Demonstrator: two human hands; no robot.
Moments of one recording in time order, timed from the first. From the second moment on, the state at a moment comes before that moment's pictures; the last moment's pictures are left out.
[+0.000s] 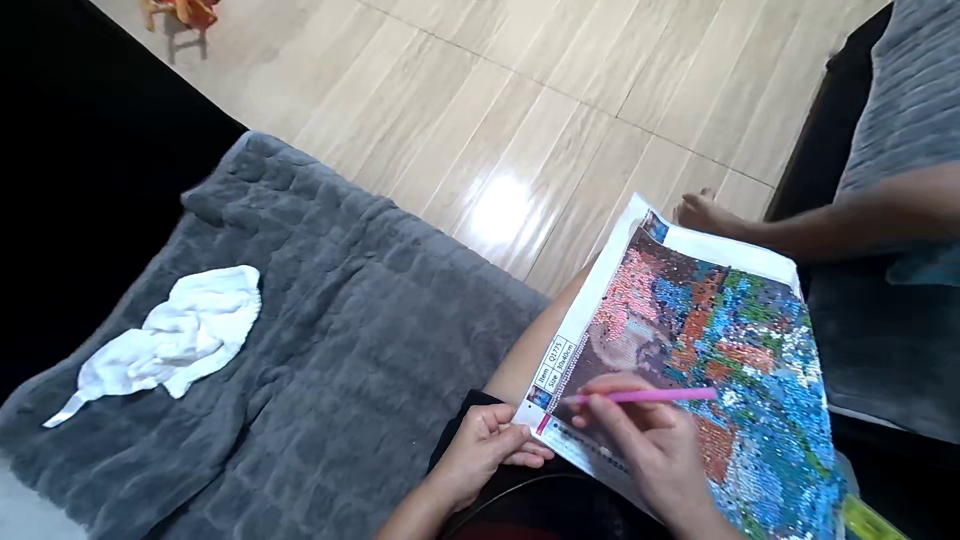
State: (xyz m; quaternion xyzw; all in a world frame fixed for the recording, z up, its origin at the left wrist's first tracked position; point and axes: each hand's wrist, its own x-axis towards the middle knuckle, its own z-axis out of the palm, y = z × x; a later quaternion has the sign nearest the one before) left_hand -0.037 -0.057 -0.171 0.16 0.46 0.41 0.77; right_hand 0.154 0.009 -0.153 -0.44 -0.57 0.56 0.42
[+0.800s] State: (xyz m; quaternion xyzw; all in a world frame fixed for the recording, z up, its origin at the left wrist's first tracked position) left_hand -0.034 -0.060 -0.165 0.17 0.46 0.44 0.75; right_hand 0.148 -0.014 -0.170 -0.31 -0.76 0.41 0.39
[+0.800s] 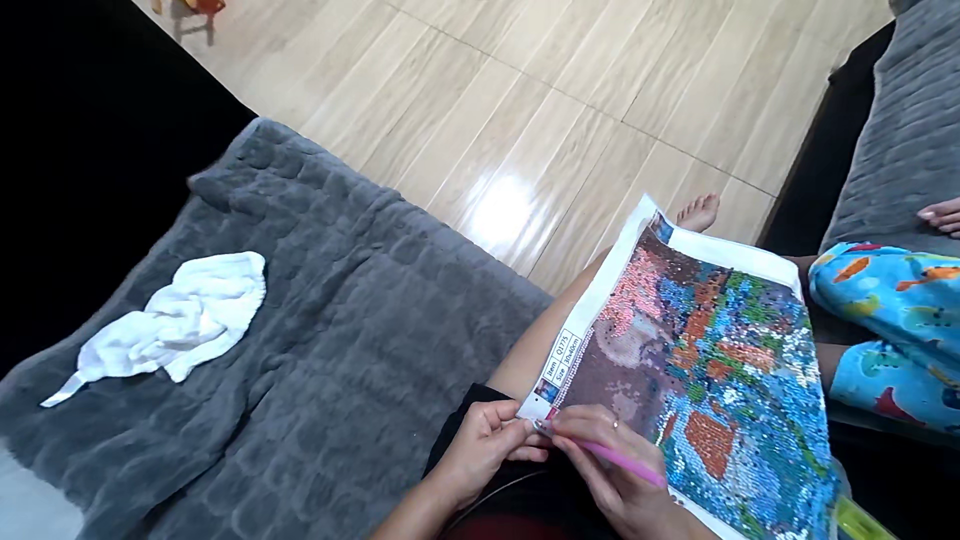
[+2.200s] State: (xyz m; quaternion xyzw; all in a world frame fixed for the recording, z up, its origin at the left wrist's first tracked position) left_hand -0.031 -0.063 -0.162 0.23 0.47 0.43 0.73; right_hand 0.142 -0.008 -0.158 -0.40 -0.40 0.72 0.39
